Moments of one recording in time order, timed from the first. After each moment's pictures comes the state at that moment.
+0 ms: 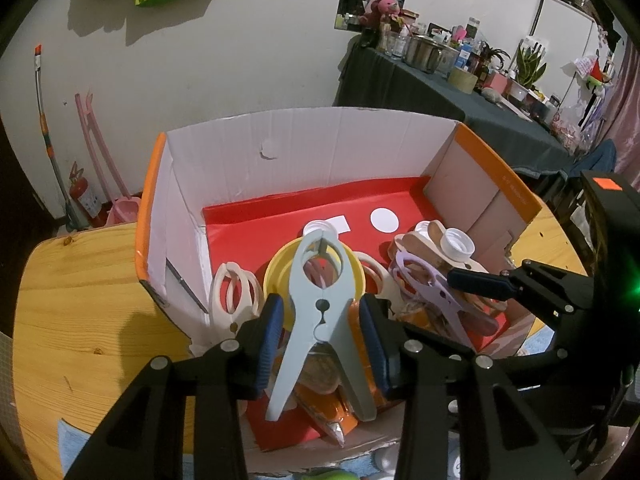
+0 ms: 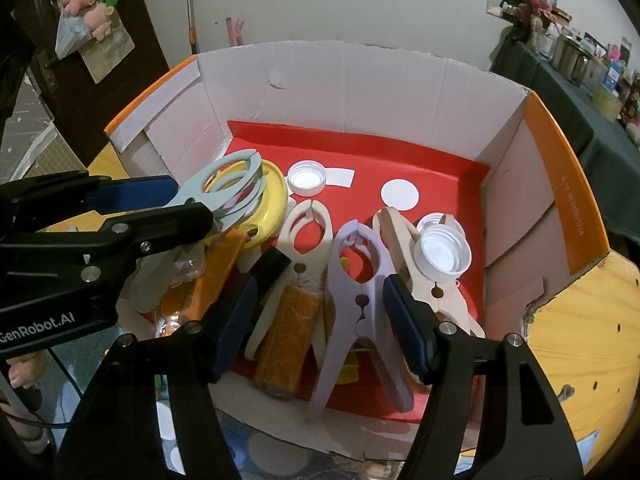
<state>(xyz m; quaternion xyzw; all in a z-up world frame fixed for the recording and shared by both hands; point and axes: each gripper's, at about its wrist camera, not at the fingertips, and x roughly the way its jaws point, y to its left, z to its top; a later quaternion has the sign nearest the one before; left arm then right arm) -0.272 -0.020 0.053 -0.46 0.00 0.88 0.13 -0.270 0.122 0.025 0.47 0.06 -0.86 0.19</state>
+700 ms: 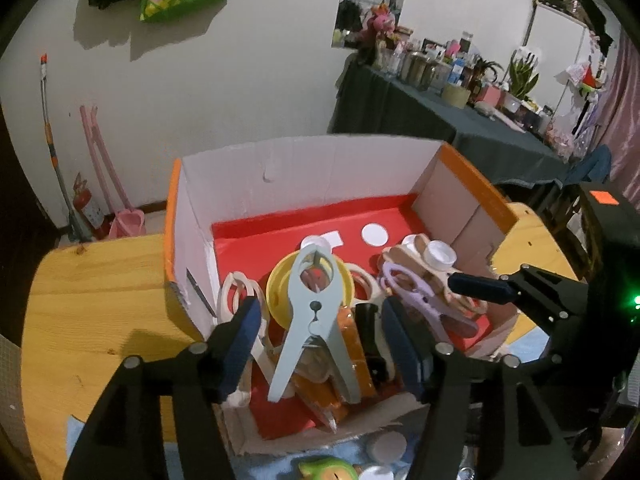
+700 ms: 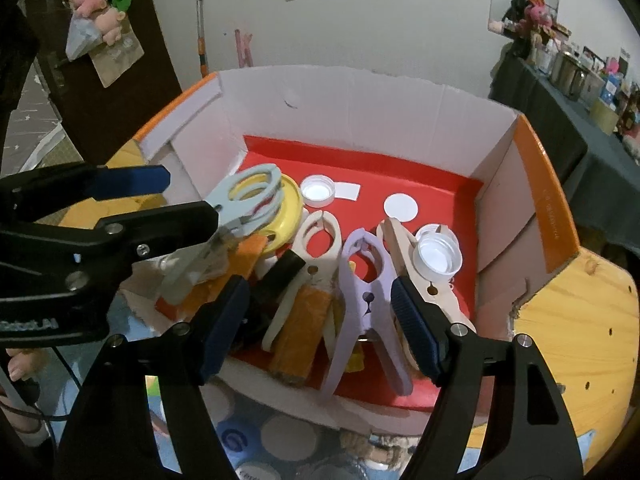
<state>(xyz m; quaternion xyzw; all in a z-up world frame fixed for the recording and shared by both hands) -0.249 -0.023 0.082 -0.43 0.00 0.90 0.13 -0.249 0.124 0.045 0.44 0.06 -0.87 0.20</state>
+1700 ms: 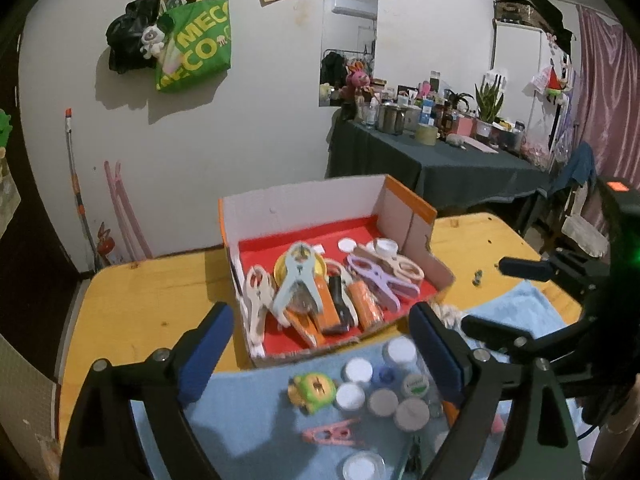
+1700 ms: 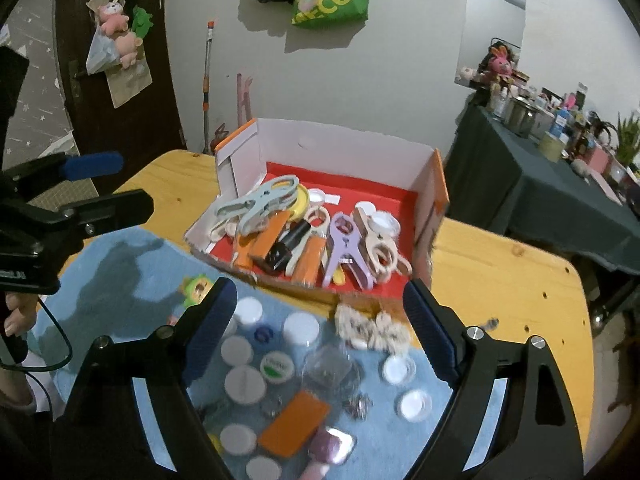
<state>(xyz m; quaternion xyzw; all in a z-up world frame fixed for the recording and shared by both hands) -0.112 -0.033 0.136 -0.33 0.03 0.93 0.13 -0.119 0.161 0.100 0.36 0.08 -0.91 0.17</state>
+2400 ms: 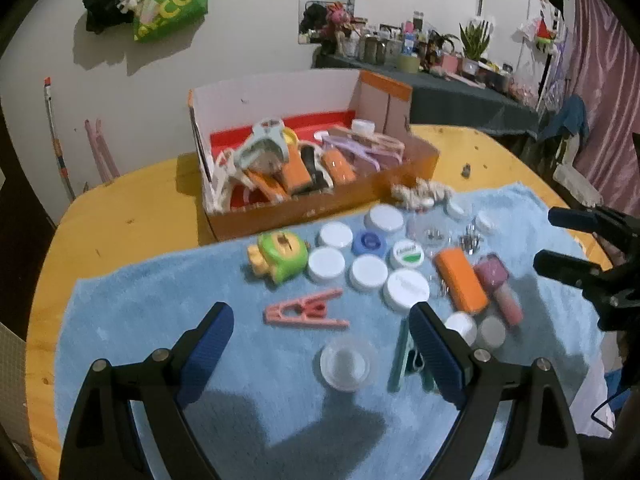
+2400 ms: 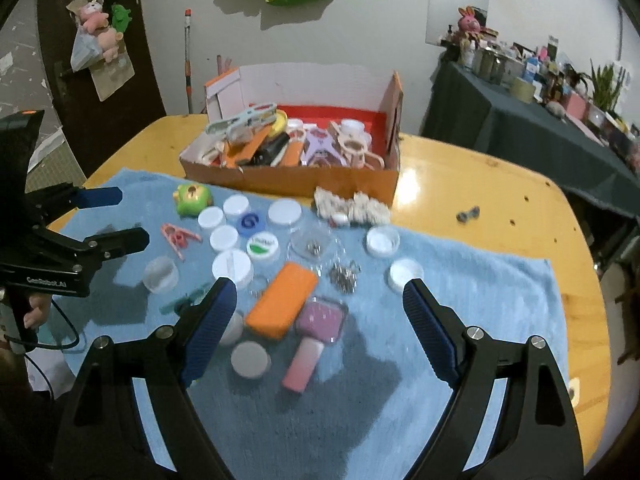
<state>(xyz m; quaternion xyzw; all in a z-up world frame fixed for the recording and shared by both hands) -0.056 -0.024 0.038 -0.41 0.06 0.90 0.15 -0.039 0.206 0.046 0.40 0.04 -0.90 0.14</state>
